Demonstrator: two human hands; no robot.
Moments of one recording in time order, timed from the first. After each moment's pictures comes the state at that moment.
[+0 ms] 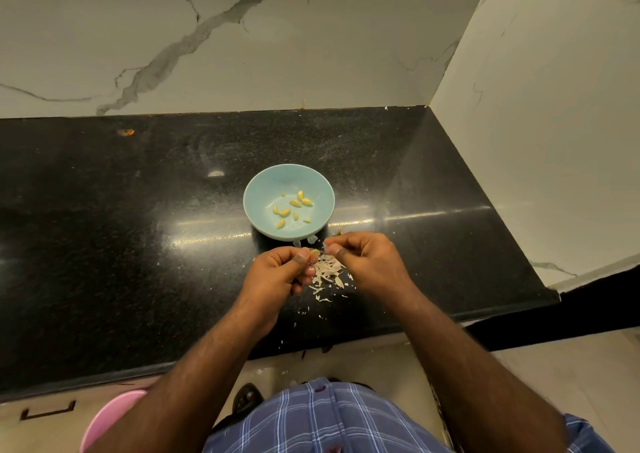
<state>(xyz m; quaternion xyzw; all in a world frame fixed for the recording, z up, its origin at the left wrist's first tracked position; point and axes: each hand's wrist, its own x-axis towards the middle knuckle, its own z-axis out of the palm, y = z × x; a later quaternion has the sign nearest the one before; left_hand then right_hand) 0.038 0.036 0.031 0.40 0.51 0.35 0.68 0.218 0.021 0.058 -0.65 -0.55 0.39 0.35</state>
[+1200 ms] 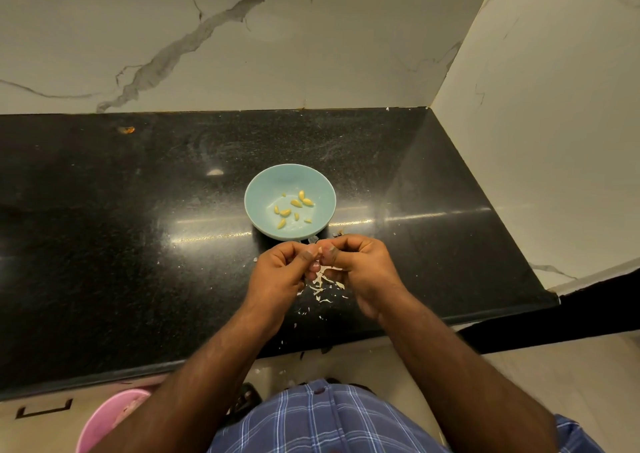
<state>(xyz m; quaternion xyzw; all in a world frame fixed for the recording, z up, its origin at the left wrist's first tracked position) 0.043 0.033 0.032 0.44 0.49 0.40 0.64 0.195 0.021 0.053 -0.58 -0.31 0.58 0.47</state>
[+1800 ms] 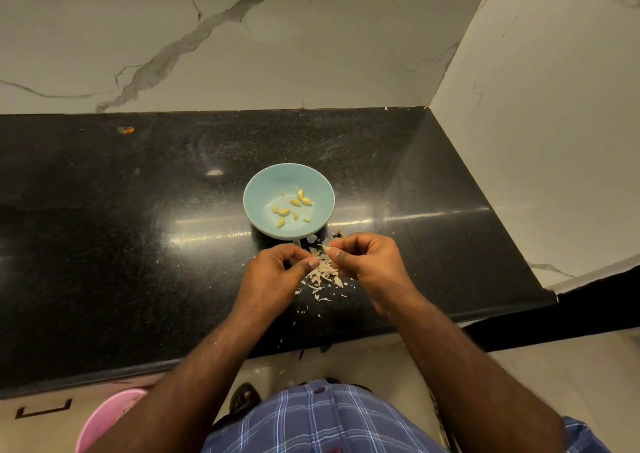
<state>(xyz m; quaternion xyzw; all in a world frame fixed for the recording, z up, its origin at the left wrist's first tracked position) 0.033 0.038 0.032 0.60 0.57 0.31 0.48 0.213 0.017 0.053 -0.63 -0.38 0.52 0.44</state>
